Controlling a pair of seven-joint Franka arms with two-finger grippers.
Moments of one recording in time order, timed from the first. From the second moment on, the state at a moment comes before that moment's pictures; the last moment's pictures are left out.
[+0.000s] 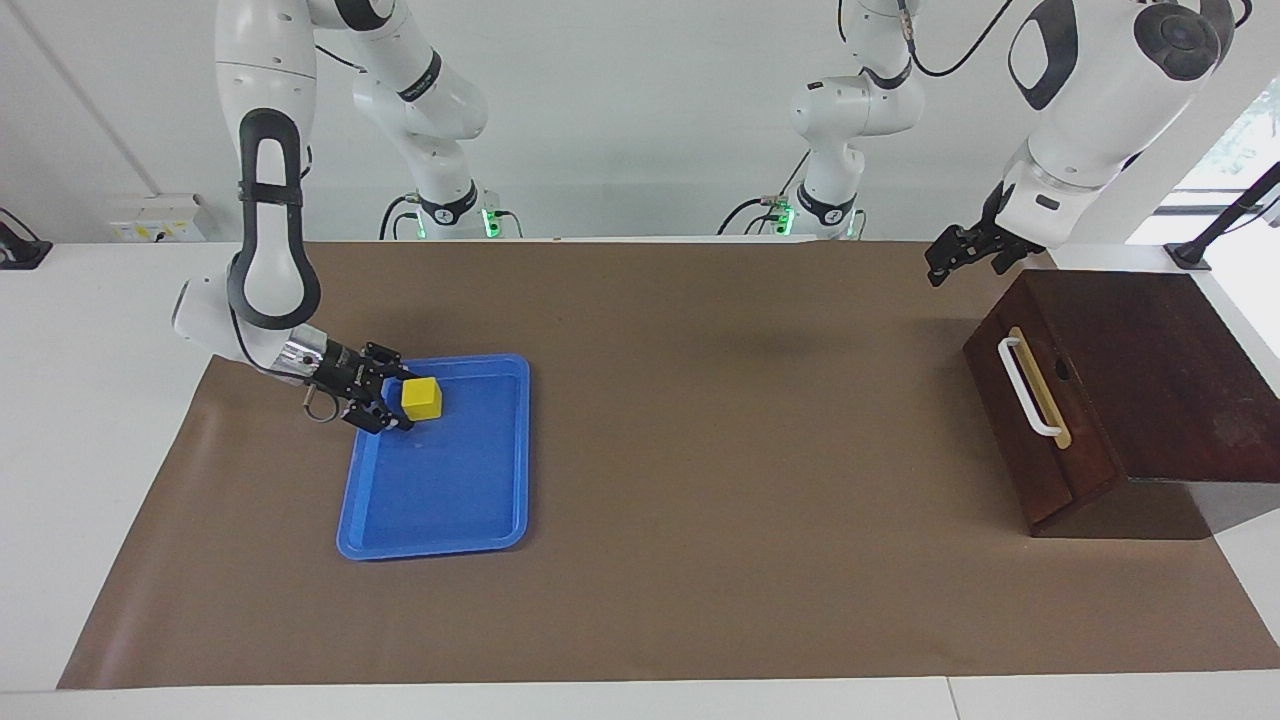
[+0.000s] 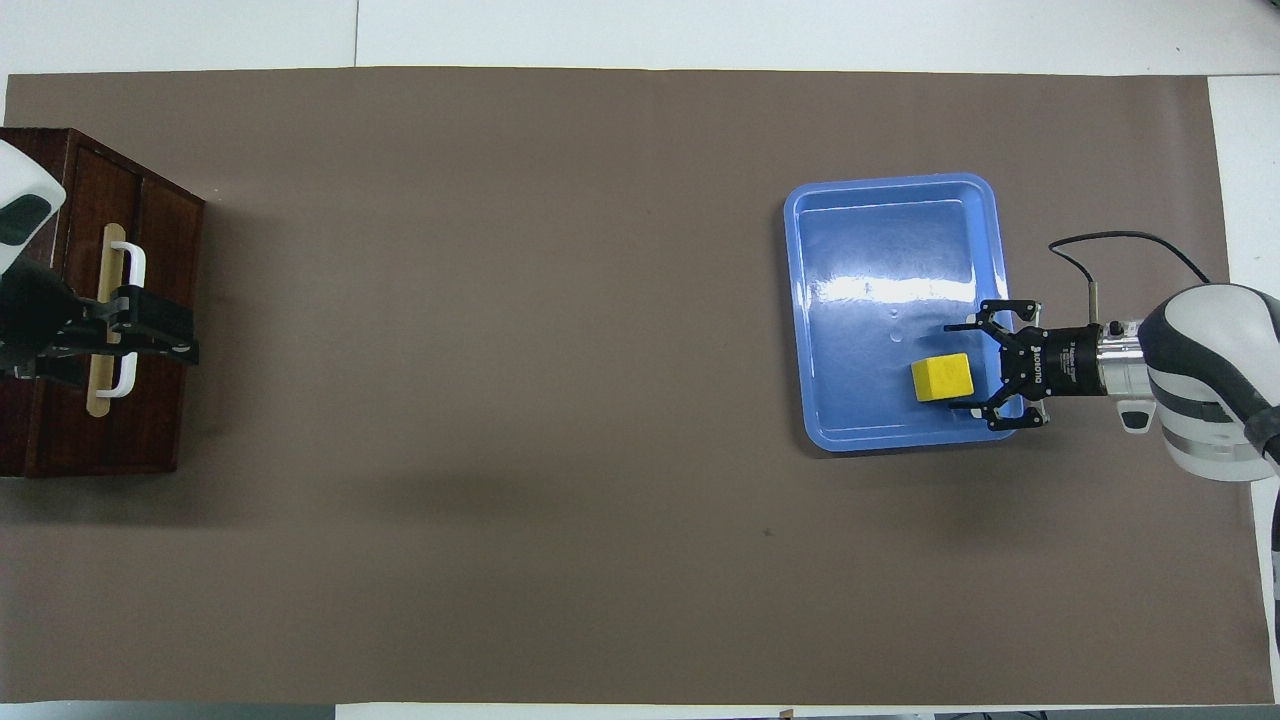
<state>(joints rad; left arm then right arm) 0.02 -0.04 -0.12 -1.64 -0.02 1.45 -0.20 -0.29 0.27 0.07 -2.16 0.89 2.07 0.69</state>
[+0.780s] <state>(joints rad) 0.02 -0.04 -0.12 -1.70 -0.02 1.55 -0.17 -0.20 0.09 0.07 -1.90 0.67 1.78 0.94</state>
